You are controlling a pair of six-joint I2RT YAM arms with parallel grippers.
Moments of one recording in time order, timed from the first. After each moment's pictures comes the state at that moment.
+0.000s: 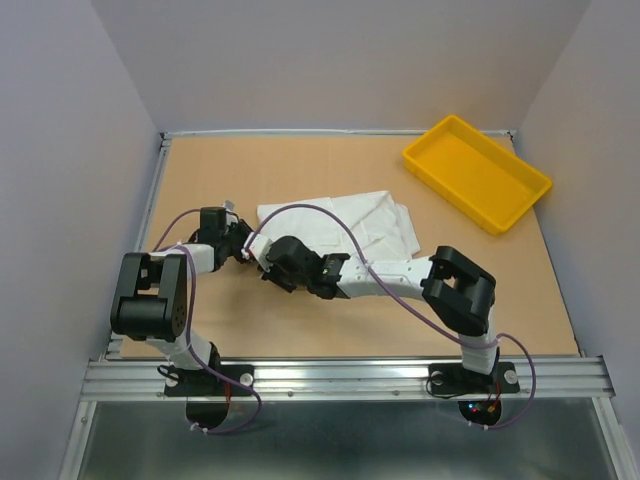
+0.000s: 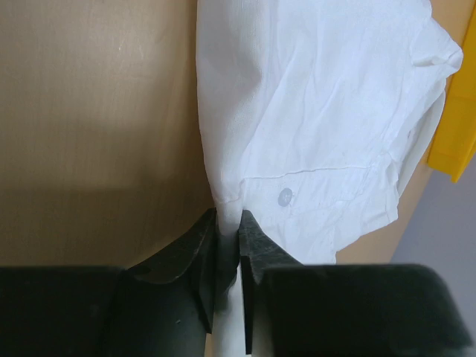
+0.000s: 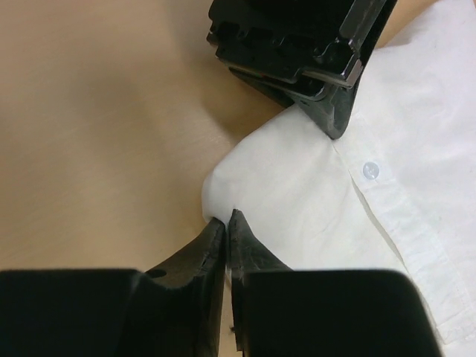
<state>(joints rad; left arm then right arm) -0.07 1.58 0.63 0.12 0.46 -0.80 1.14 1.95 1.35 -0.04 0.14 -0.12</state>
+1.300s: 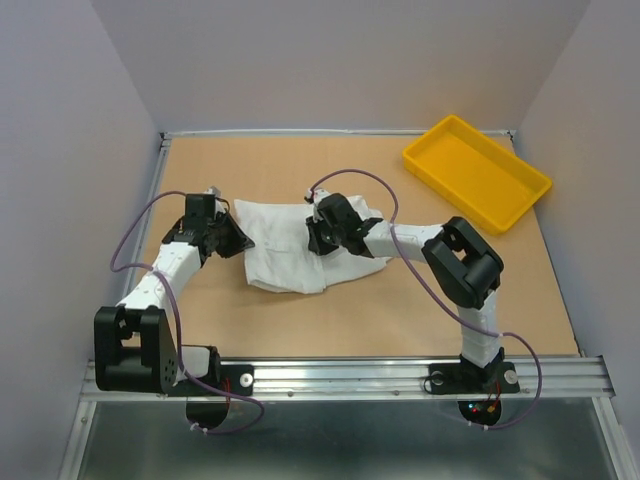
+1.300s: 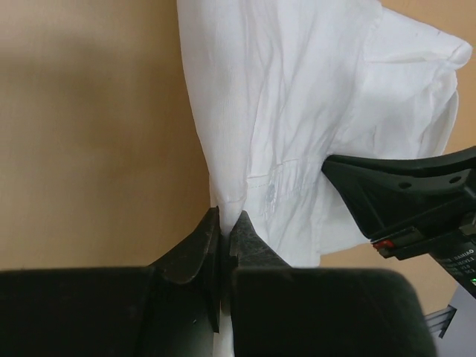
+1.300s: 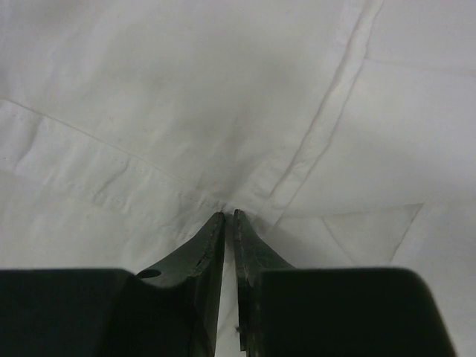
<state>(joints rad) -0.07 1.28 0.78 -0.38 0.25 -0.63 0.77 2.01 1.27 0.02 -0.06 0.28</state>
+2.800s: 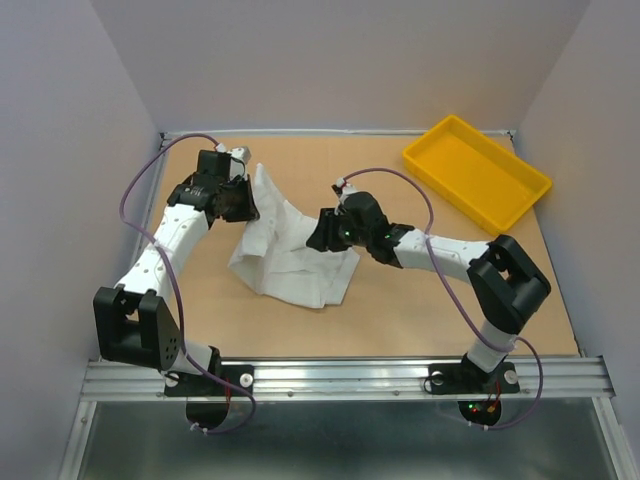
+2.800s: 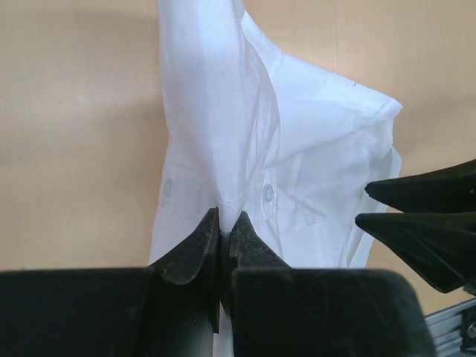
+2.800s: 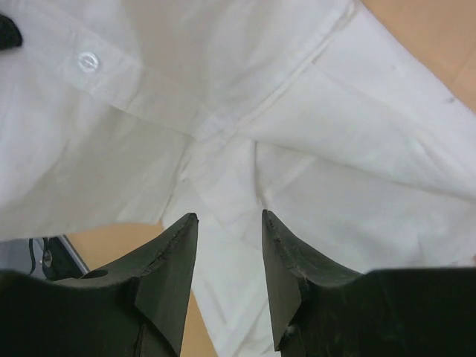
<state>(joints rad) -0.20 1.41 1.22 -0.66 0.19 -0.24 0.76 1.74 1.08 0.15 -0.20 0.62</state>
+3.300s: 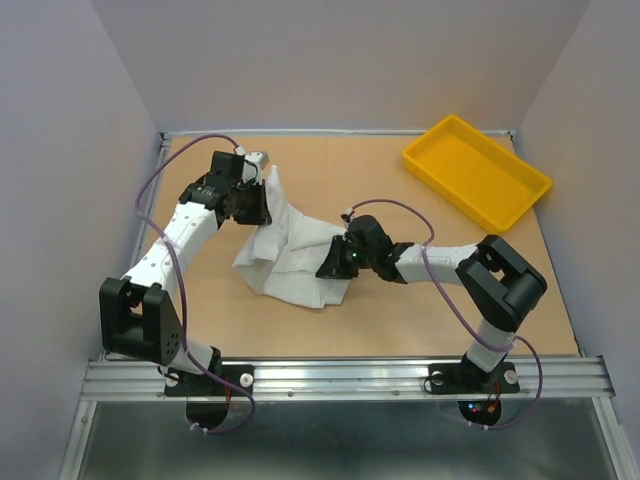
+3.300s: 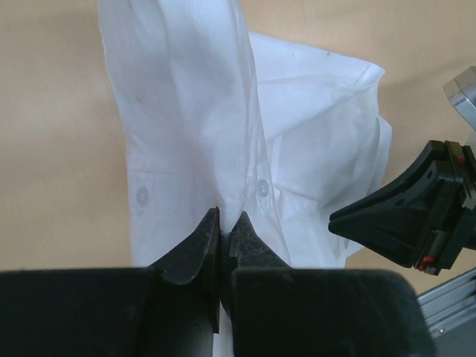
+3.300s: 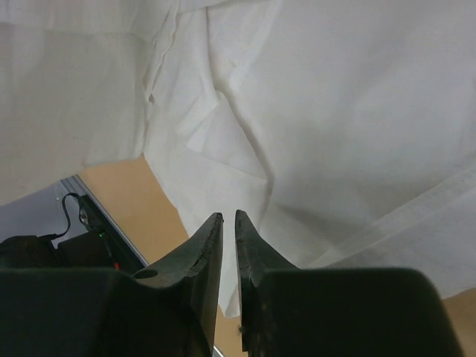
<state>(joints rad) -0.25 1.44 1.22 -0.66 0.24 -0.18 0.76 1.74 0.88 0.18 -0.33 0.87</state>
